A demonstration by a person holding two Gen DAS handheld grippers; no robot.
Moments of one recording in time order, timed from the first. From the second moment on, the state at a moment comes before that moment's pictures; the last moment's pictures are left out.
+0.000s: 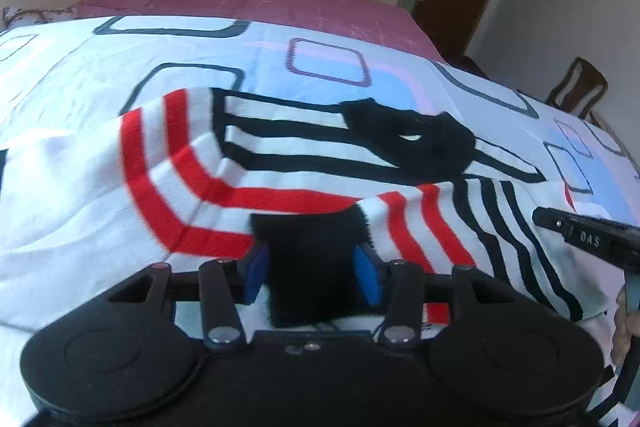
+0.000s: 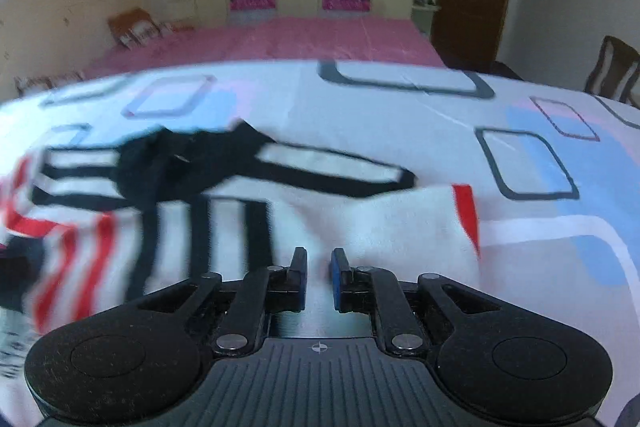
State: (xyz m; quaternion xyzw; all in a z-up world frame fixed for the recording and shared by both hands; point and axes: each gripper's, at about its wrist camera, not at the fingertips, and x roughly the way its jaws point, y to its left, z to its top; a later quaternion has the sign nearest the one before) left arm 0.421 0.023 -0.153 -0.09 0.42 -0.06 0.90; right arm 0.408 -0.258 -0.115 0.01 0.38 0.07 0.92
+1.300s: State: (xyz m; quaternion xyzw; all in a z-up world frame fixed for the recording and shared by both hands) left arm 0.311 0.266 -0.139 -0.22 0.40 0.15 0.87; right arm 0.378 -0.084 -0.131 -0.05 0.40 0.17 0.90
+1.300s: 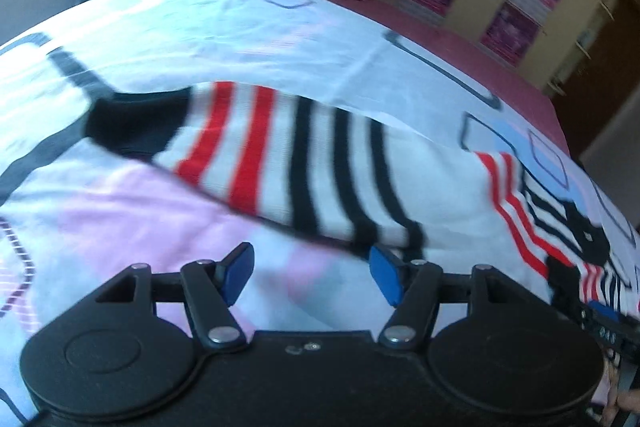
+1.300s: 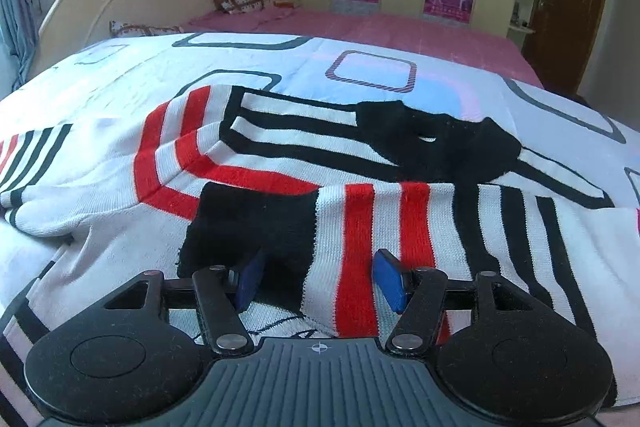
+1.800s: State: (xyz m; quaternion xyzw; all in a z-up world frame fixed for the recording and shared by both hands) left arm 0.329 0.352 -0.166 -0.37 0.32 0.20 0.85; right arm 0.374 -0.079 -0.133 -0.05 0.39 0.15 0.91
